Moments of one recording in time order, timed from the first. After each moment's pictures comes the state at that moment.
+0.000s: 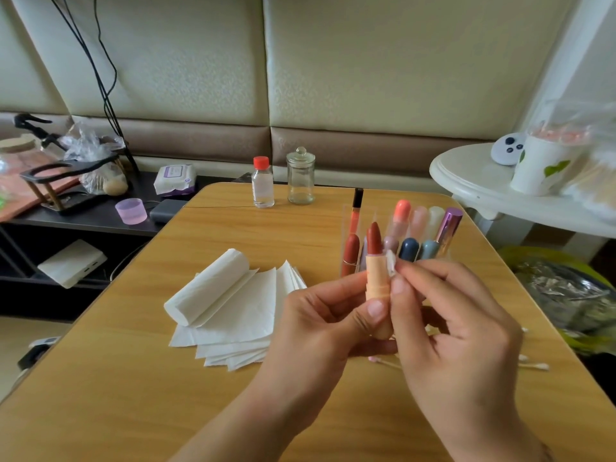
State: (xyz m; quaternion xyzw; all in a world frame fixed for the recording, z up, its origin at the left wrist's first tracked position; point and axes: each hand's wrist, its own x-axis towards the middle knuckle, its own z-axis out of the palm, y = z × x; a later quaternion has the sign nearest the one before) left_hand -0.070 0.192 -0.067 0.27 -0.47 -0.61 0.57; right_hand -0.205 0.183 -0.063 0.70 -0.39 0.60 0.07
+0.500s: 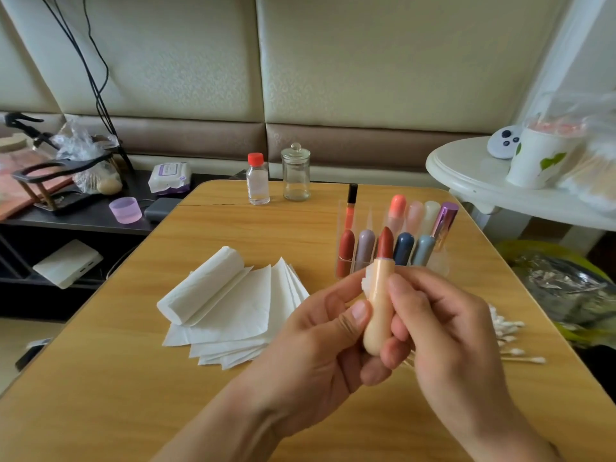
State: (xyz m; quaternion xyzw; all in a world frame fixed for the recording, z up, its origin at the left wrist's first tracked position) left_hand -0.073 0.196 -0.059 0.11 -0.41 -0.76 0.48; right_hand -0.204 0.196 -0.051 0.58 -0.37 0.59 -0.43
